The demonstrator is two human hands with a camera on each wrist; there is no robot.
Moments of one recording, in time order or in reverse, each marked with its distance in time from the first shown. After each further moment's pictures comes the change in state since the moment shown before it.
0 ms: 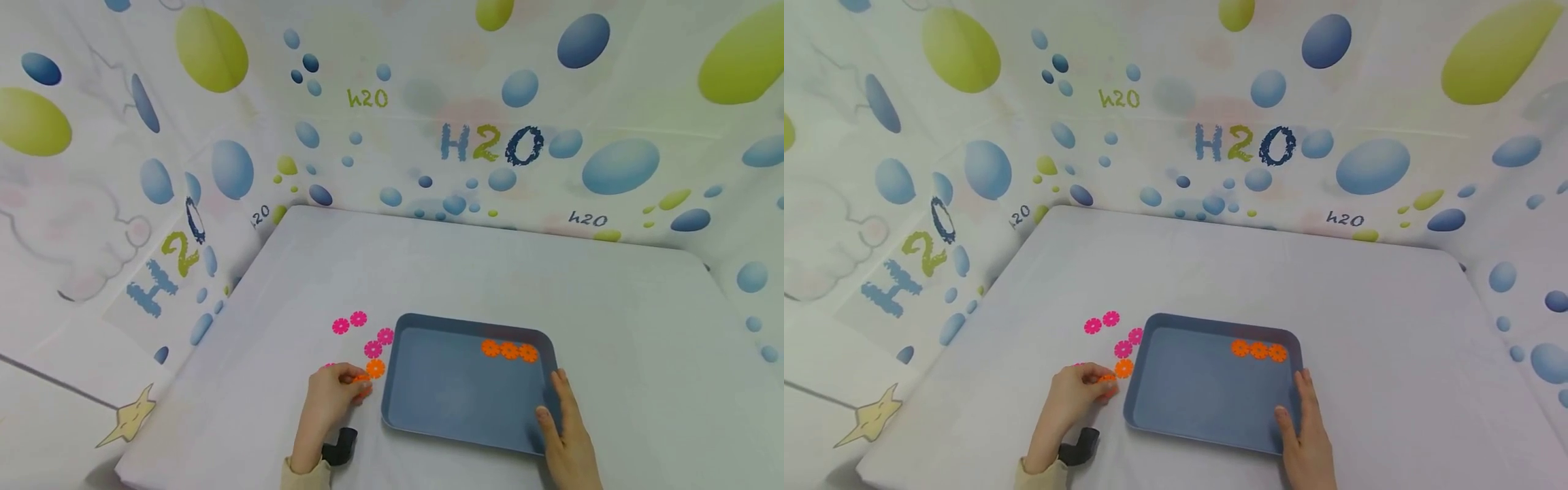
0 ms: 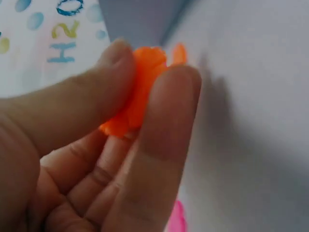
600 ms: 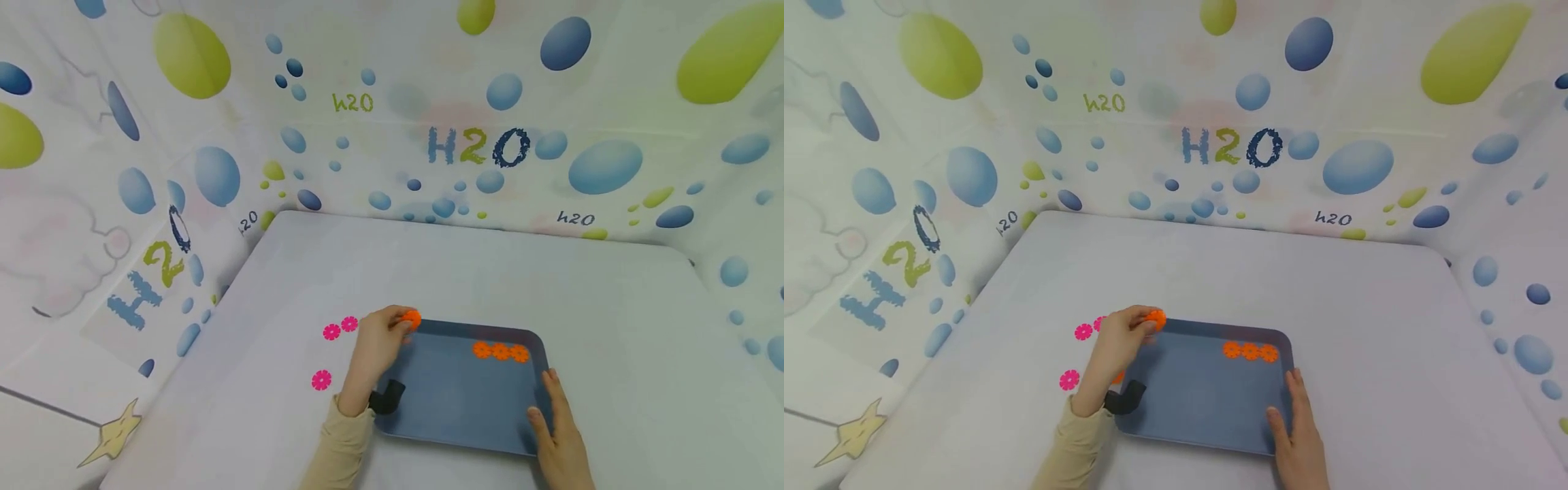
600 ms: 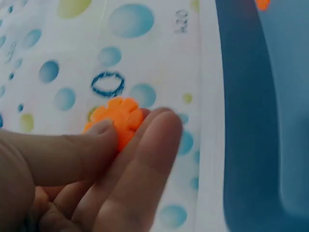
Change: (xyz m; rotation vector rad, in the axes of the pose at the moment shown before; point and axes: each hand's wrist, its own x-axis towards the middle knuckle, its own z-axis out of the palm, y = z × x) left_hand 0.042 0.099 0.034 -0.137 -0.087 0.294; right_hand 0.002 0.000 0.001 0.018 0.006 -0.009
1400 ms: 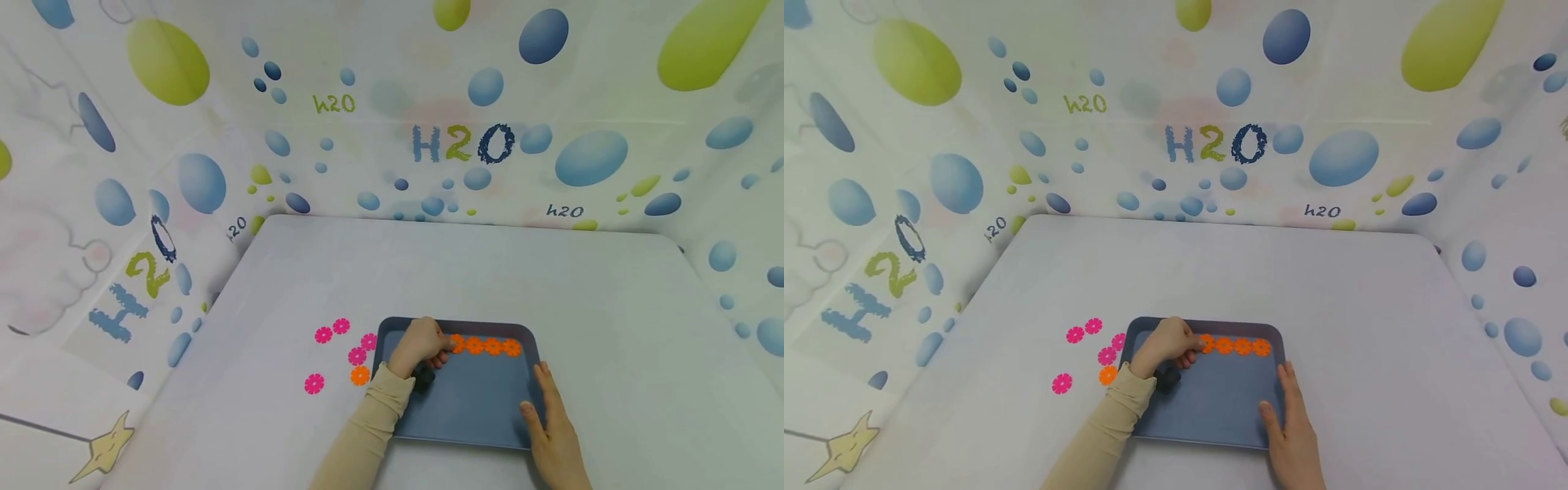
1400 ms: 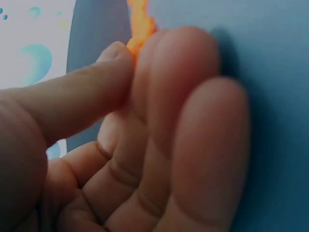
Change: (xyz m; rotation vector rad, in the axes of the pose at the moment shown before) left_hand 0.042 -0.014 0.079 0.182 -0.379 -0.189; right_hand 0.001 0.000 -0.003 0.027 0.017 -0.031
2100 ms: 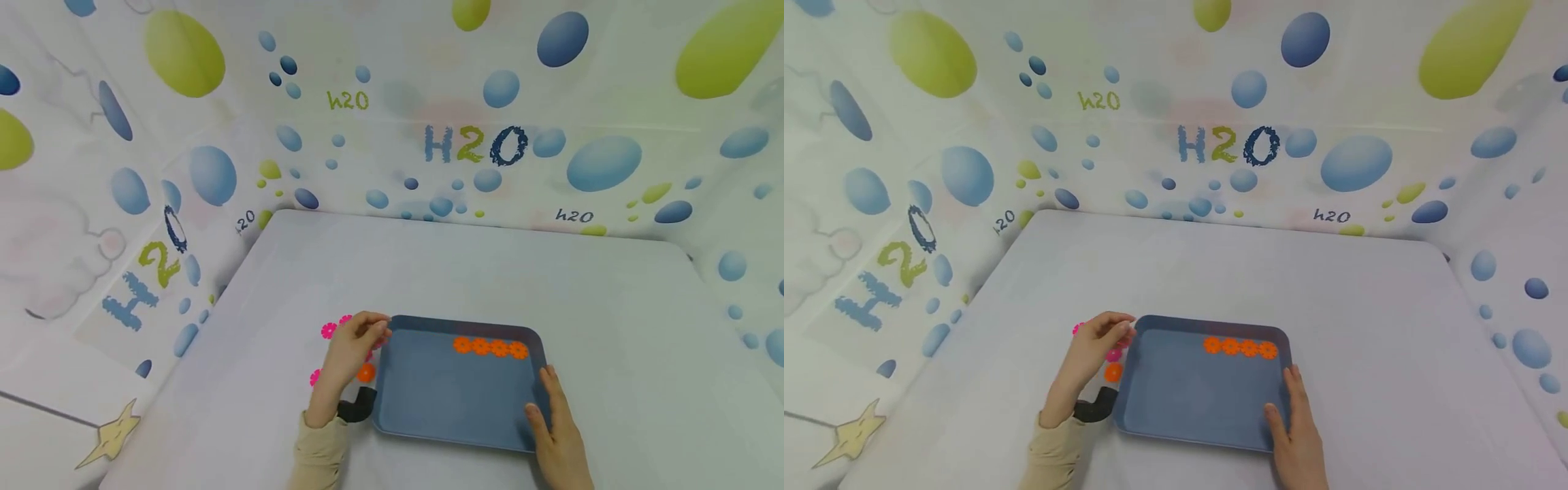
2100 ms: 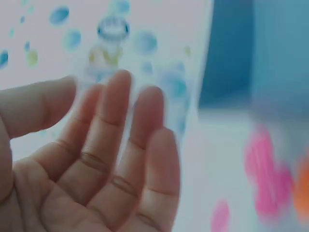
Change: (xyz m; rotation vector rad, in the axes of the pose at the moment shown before) left_hand -0.081 -0.043 -0.072 -0.307 0.385 0.154; right_hand 0.001 0.001 0.000 -0.014 -0.007 0.015
